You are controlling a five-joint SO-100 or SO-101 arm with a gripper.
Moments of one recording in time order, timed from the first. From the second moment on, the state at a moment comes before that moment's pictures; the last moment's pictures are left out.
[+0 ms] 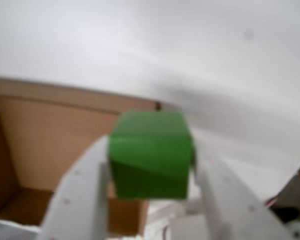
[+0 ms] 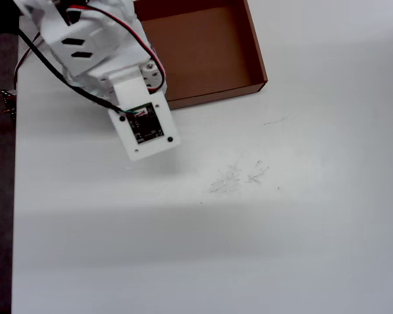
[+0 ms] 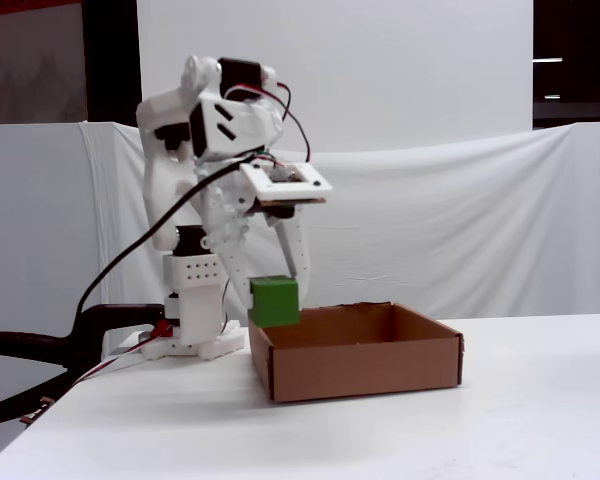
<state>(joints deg) -35.9 119.3 116.4 66.4 -44.6</state>
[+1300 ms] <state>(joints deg) -55.0 132.0 152.6 40.9 -37.9</state>
